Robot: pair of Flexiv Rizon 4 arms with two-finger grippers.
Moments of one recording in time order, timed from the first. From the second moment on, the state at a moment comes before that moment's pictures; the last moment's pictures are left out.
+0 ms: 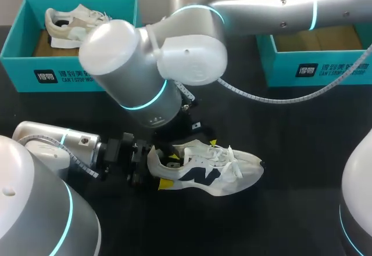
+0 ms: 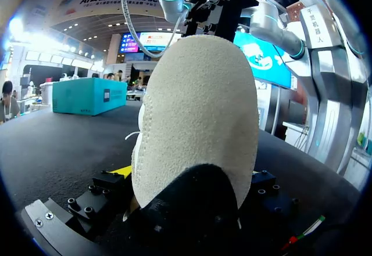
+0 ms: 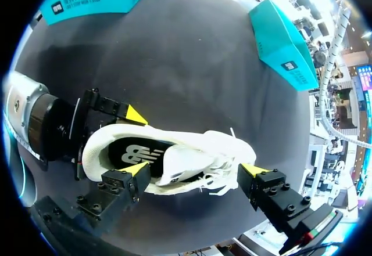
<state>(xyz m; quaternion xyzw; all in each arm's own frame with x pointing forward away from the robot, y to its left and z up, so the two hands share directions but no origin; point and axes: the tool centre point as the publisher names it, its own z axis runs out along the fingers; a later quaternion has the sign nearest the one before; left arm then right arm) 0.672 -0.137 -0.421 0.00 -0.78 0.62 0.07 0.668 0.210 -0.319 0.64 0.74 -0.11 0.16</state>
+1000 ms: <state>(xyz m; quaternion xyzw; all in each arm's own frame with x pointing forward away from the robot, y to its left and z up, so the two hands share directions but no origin) 0.672 -0.137 -0.421 0.00 -0.78 0.62 0.07 0.664 0.183 -0.343 0.60 0.73 -0.21 0.24</state>
